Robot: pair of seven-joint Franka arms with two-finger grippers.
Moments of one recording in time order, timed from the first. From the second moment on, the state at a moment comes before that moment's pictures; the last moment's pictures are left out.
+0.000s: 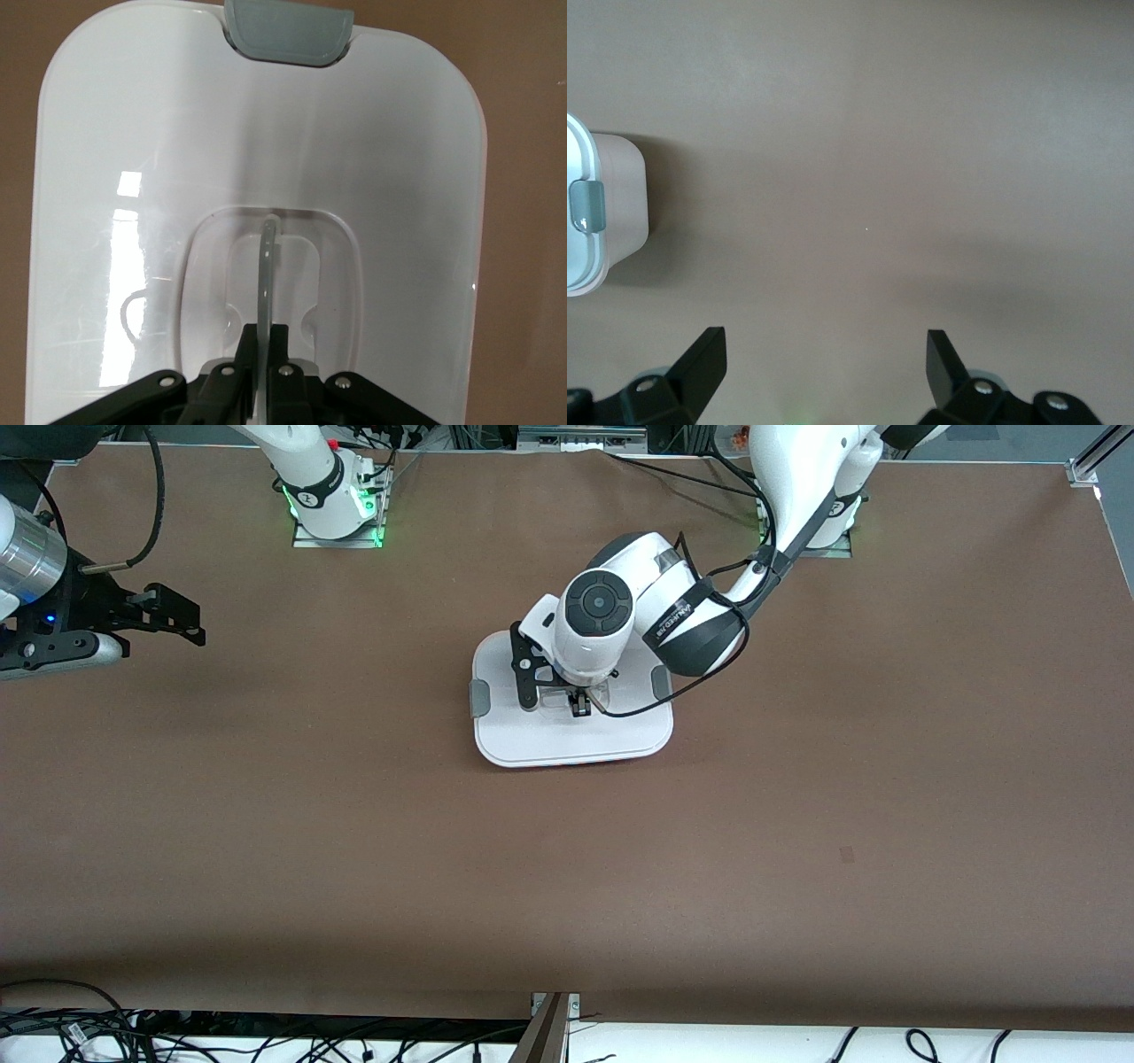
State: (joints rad) left arm -0.44 0.67 -0.41 -1.35 0.06 1.92 0.60; right arm 0.25 0.03 -0.18 -1.60 0.03 1.57 -0.10
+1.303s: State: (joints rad) left arm -0.45 0.66 -0.41 -1.35 0.06 1.88 0.60; right arm 0.24 0.03 -0.13 -1.60 0.03 1.57 -0.10
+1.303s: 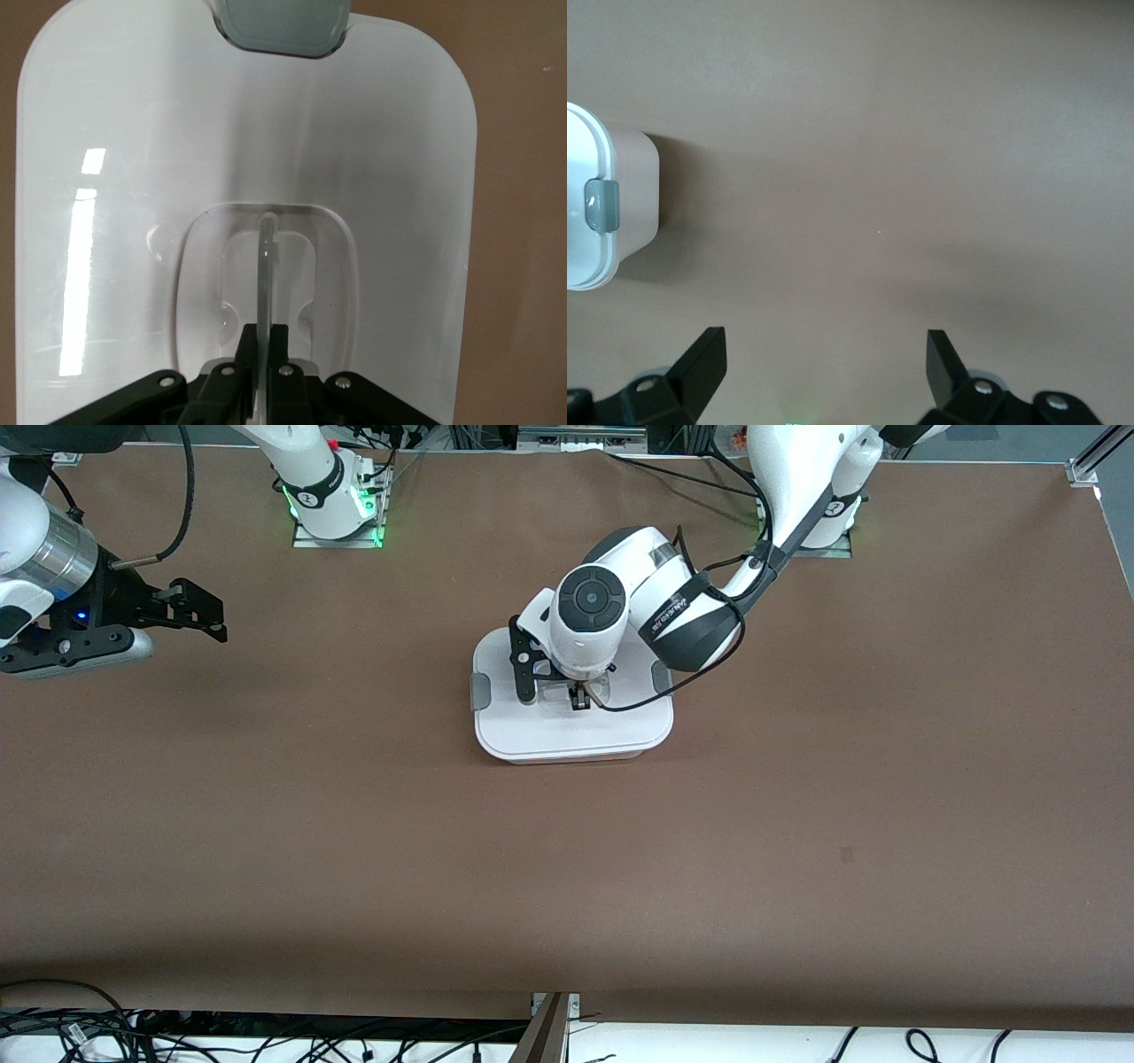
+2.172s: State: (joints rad) left arm -0.44 0.61 -0.40 -1.35 0.07 1.78 0.52; right arm 0.24 0.03 -0.13 -1.60 0.03 1.57 -0.10
